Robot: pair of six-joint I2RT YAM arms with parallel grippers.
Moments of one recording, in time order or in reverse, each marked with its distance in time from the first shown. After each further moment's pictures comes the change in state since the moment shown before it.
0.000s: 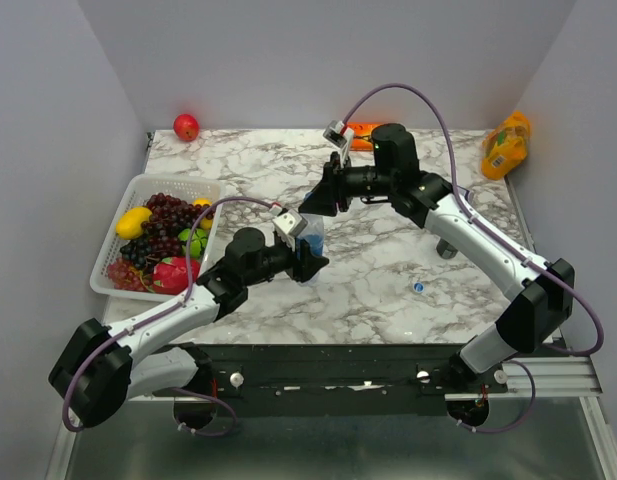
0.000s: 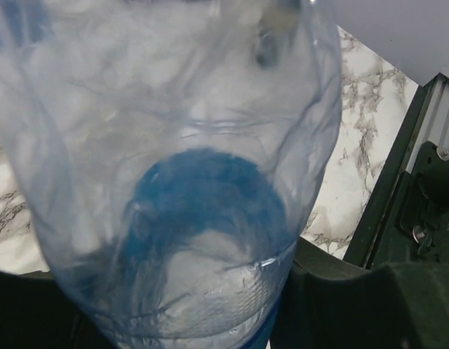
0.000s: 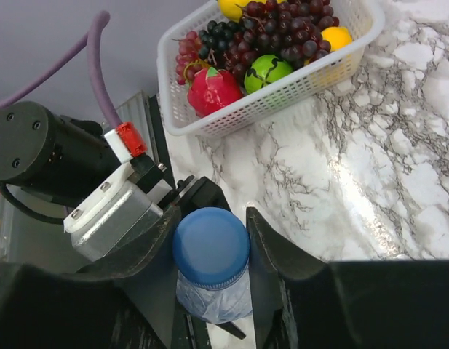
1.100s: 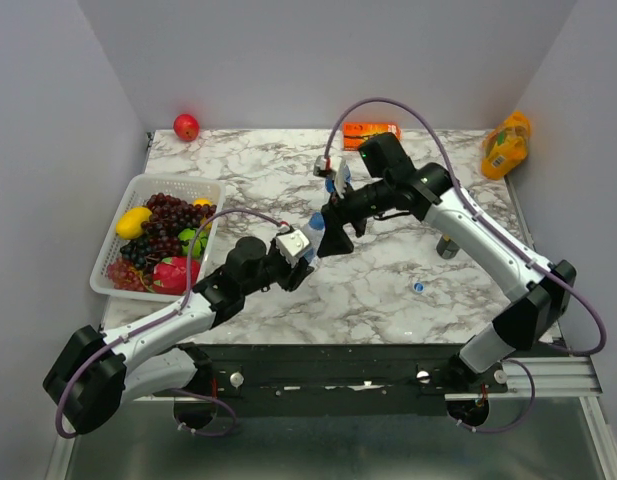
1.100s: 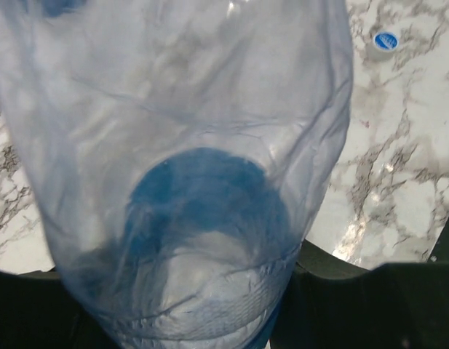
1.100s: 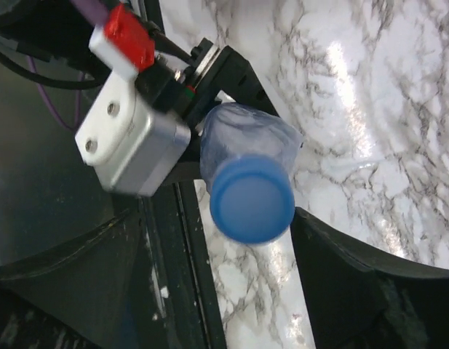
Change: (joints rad) left arm -0.019 -0.050 -0.058 -0.131 -0.118 0.346; right arm 0.050 0.055 0.211 -0.683 0.015 -0.453
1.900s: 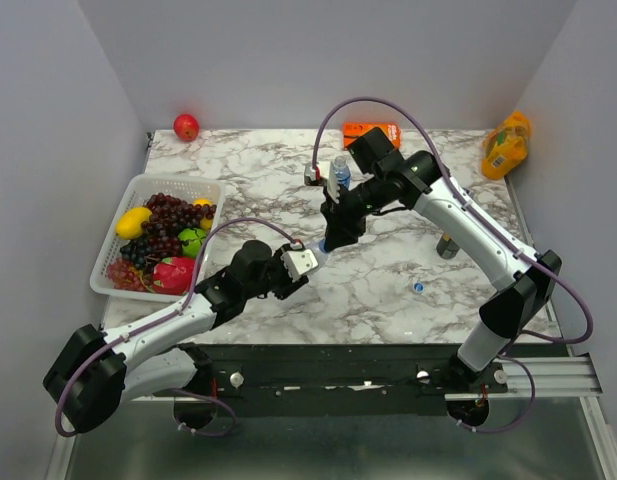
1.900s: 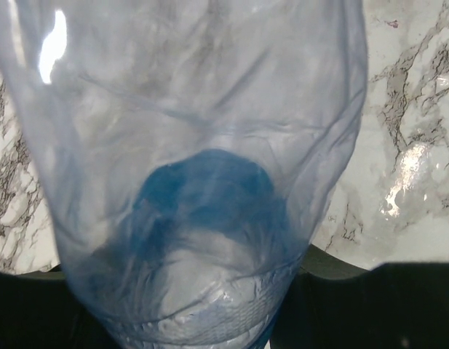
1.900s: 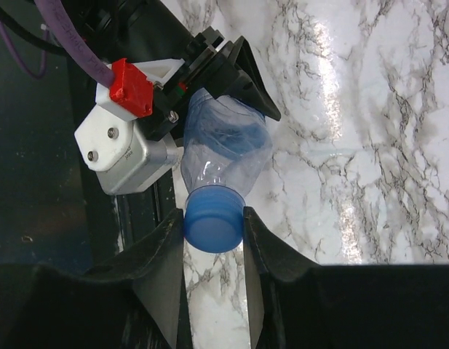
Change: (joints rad) left arm -0.009 0.003 0.000 -0.138 -0.003 0.235; right arm 0.019 0.069 0.108 -0.168 0.032 -0.212
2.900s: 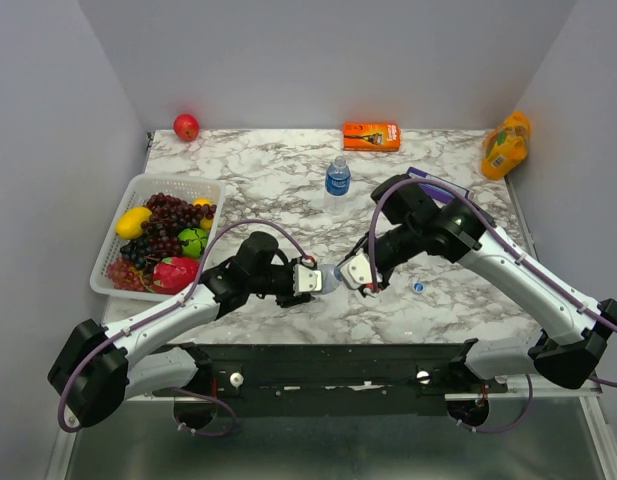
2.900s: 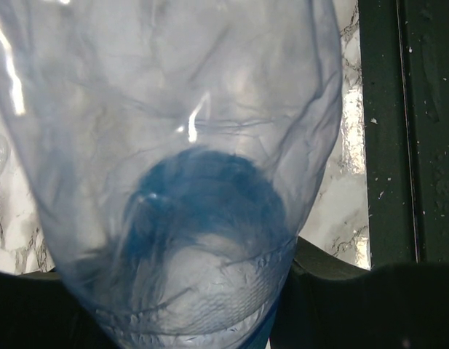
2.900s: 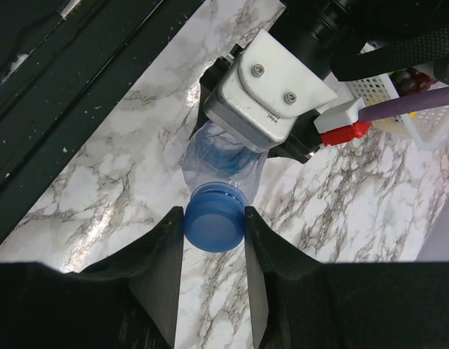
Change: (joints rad) left arm 0.001 0.045 0.107 -0.186 0.397 0.272; right arm 0.139 -0.369 -0.320 -0.030 0.023 -0.959
